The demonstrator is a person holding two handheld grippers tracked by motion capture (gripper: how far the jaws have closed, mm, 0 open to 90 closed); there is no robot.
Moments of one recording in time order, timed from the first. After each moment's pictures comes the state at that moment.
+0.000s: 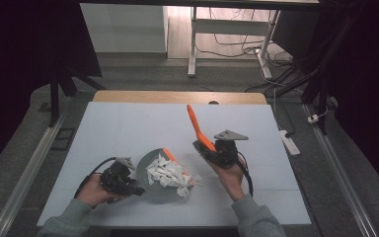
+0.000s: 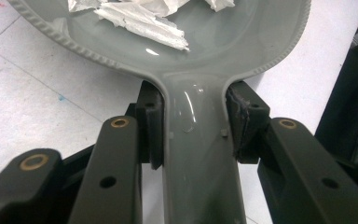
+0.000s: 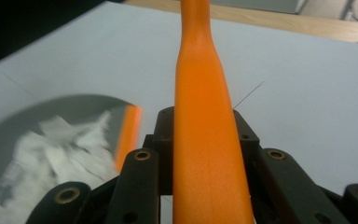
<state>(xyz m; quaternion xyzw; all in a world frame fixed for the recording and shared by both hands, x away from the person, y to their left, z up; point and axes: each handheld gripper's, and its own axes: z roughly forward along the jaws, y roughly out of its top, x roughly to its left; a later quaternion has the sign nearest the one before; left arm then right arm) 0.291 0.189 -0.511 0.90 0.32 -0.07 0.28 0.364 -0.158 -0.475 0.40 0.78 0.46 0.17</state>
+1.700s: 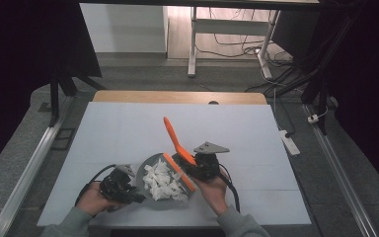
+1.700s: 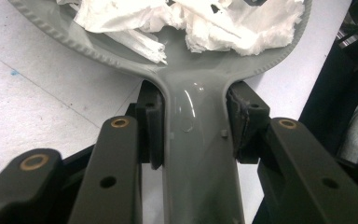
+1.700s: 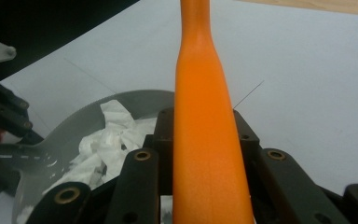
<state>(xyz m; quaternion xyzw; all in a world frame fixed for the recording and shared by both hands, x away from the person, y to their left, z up) 0.272 0.185 -0.515 0.89 0.34 -0.08 0.29 0.321 -0.107 -0.478 0.36 0.79 0.48 0.12</state>
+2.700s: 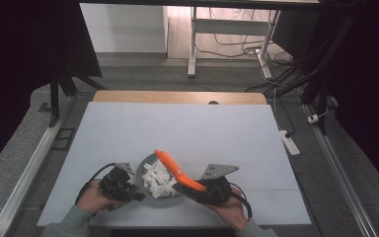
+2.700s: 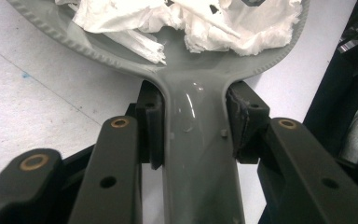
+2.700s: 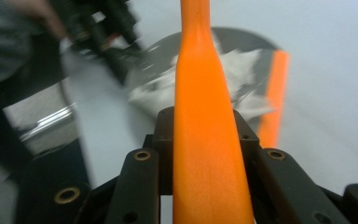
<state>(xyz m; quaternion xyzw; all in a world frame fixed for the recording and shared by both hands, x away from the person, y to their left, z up) 0.277 0.187 -0.516 0.89 0.34 -0.08 0.29 0.275 -0.137 -0.481 0.23 0.85 0.47 0.04</state>
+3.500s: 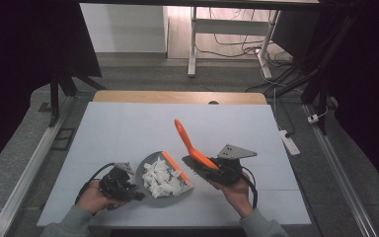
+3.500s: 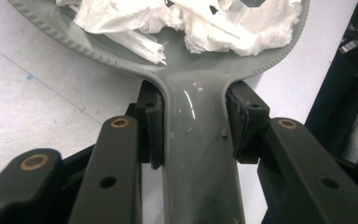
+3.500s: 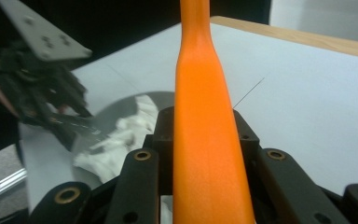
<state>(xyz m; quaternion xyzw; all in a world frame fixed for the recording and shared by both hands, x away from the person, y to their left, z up) 0.277 0.188 -0.516 0.89 0.34 -0.08 0.29 0.308 -0.164 -0.457 0.28 0.79 0.53 0.10</state>
